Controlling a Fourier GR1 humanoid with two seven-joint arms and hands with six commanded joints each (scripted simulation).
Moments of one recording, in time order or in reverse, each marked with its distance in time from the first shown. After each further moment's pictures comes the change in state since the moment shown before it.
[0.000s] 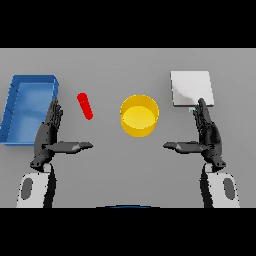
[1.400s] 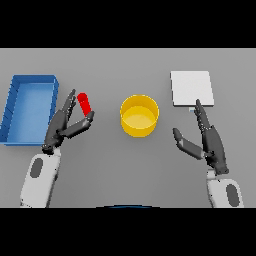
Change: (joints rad) left arm -0.201 0.063 -0.049 0.222 -0.151 -0.027 0.008; right arm 0.066 -0.088 0.092 -0.102 0.170 0.012 -0.115
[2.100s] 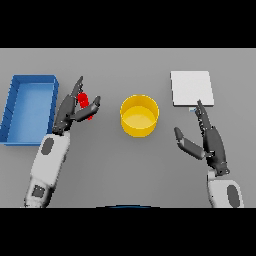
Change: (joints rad) left arm -0.244 -0.020 0.069 0.332 -0.022 0.054 -0.094; right arm 0.008 0.007 -0.005 -0.009 -0.008 -0.004 0.024
